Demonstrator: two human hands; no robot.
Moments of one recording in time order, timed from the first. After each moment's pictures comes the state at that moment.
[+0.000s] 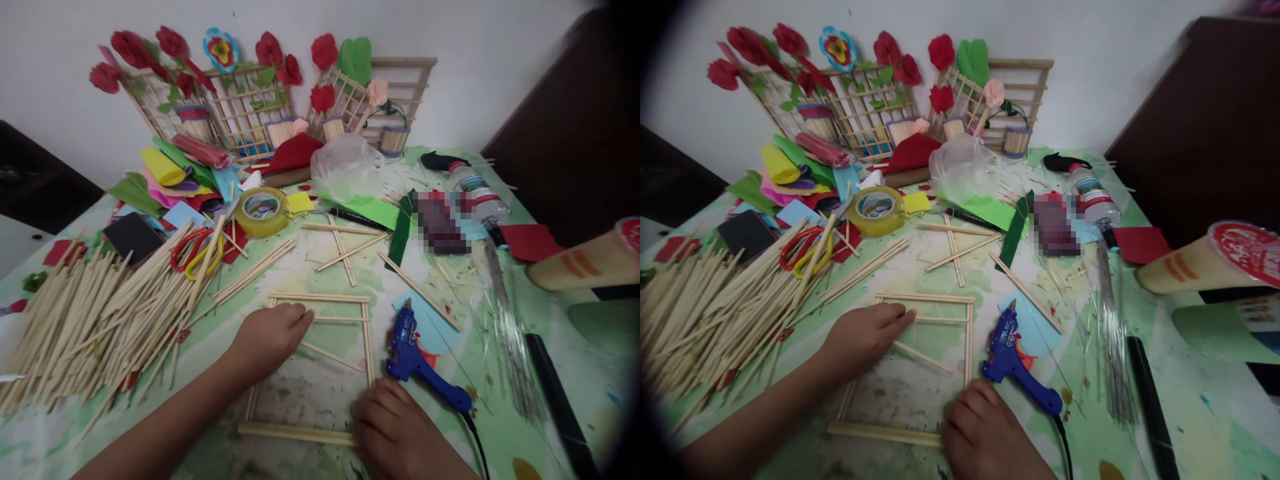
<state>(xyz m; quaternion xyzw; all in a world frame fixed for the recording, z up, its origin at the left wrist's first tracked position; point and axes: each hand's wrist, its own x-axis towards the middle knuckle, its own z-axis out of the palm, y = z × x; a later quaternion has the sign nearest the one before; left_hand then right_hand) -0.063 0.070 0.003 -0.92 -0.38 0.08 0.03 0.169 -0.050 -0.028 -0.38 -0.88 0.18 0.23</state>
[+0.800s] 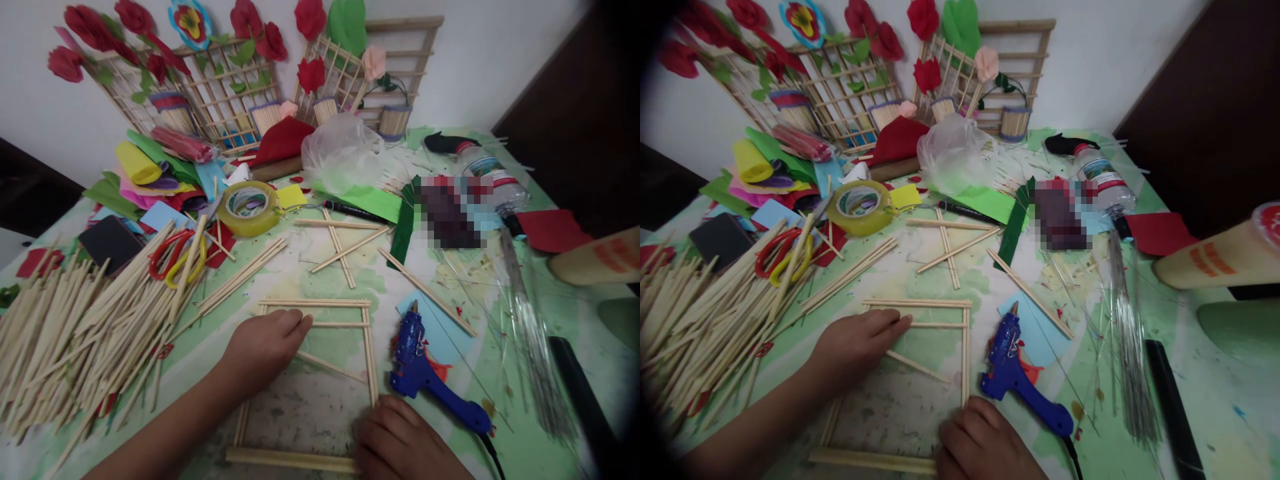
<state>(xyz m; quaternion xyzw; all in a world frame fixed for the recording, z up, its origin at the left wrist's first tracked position) -0.056 0.079 0.001 -0.92 -0.38 0.10 0.02 0.173 -0.048 -0.033 -0.38 -0.88 0.16 0.23</state>
